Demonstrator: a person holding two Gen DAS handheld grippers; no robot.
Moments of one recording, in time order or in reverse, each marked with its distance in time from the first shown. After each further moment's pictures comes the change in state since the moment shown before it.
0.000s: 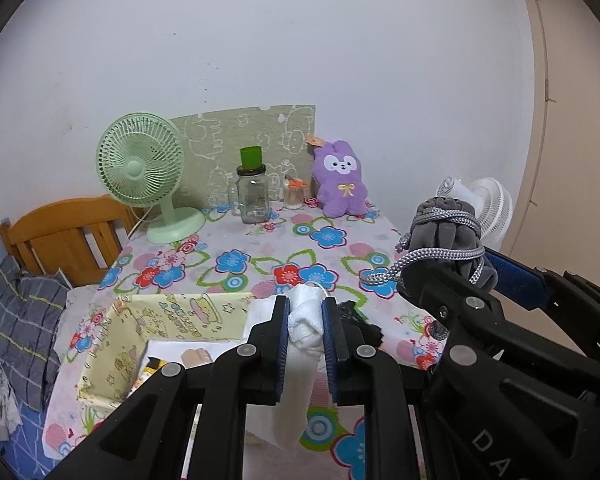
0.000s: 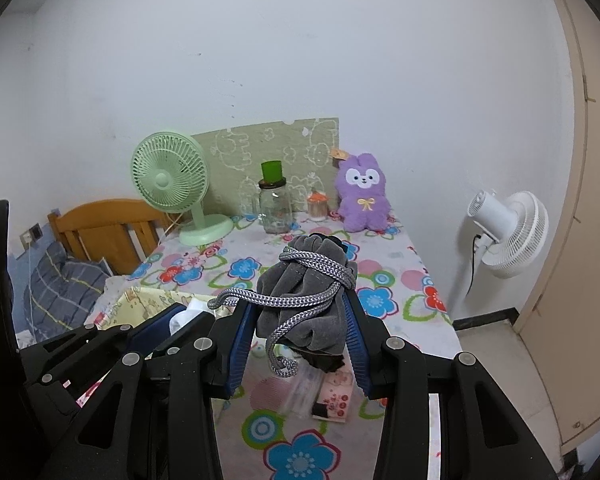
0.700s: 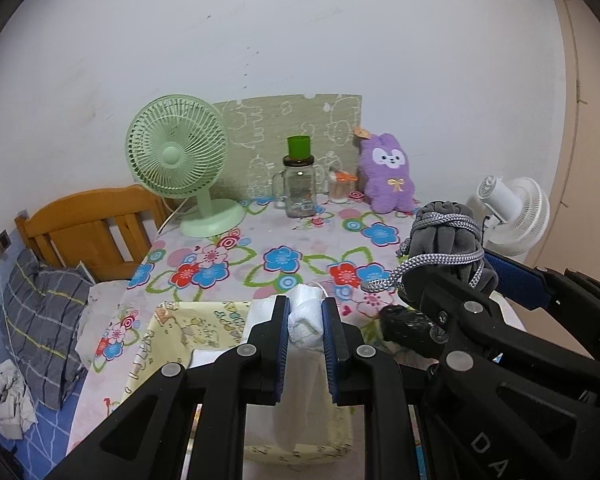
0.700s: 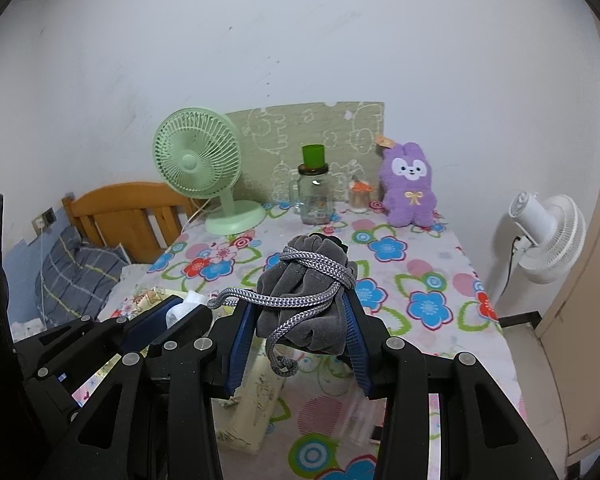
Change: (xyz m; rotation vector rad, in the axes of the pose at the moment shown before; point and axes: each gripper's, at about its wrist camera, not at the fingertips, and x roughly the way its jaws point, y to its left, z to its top) left arm 0.031 0.067 0.005 -0.024 0.032 0.083; right arm 0.060 0.056 0.014 -0.039 0.062 0.076
